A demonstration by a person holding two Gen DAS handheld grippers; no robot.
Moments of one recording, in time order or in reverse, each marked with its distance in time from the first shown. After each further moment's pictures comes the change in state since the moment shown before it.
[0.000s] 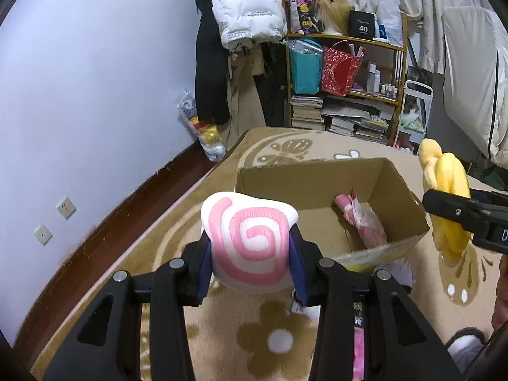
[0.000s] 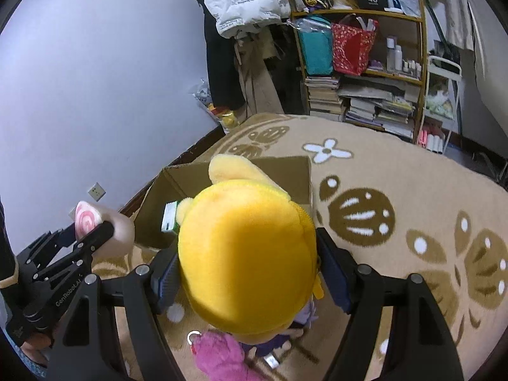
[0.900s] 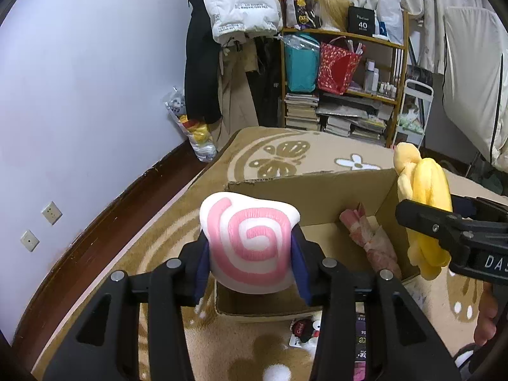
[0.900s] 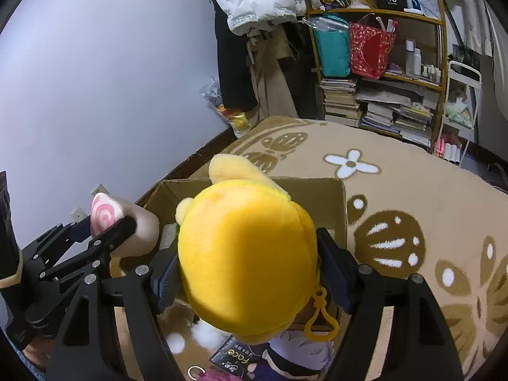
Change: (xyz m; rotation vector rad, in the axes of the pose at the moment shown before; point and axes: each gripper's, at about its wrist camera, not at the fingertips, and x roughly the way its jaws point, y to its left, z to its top) left arm 0.058 -0.002 0.018 -0.004 0.020 -0.045; right arm 0.056 0.006 0.018 -0.020 0.005 0.048
